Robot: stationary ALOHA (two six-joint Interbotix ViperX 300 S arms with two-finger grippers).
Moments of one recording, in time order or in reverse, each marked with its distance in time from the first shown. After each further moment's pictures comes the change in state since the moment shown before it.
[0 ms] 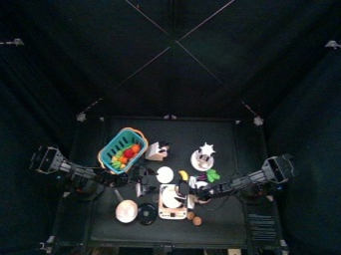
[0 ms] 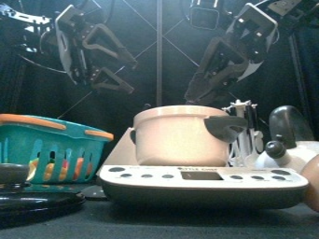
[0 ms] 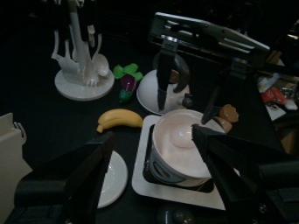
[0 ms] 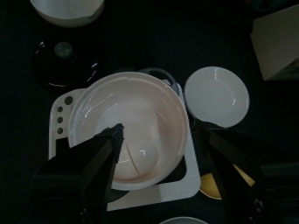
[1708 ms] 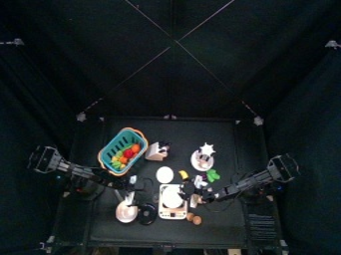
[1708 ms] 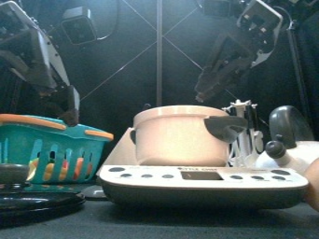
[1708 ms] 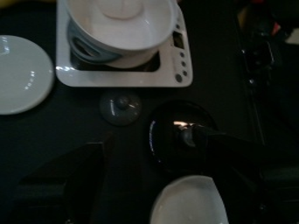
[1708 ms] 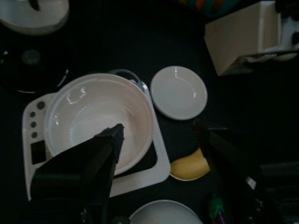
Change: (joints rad) left arm -0.060 -0.031 -0.009 0.107 0.666 0.006; right arm 0.080 -0.080 0.044 0.041 0.270 0.008
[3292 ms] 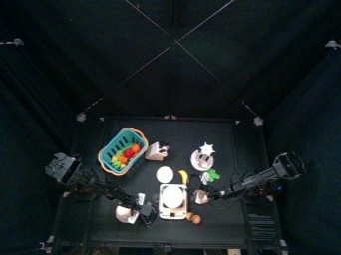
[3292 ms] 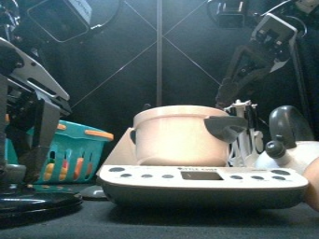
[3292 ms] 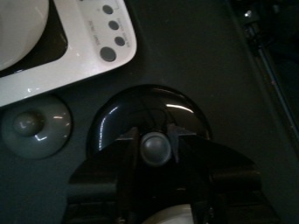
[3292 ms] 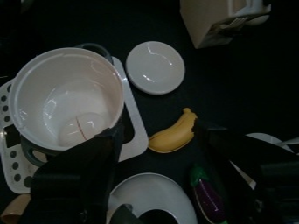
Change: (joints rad) left arm -0.202 0.357 -0.117 0.051 -0.144 -0.006; right arm -0.002 -0.081 0.058 0.046 0.025 0.006
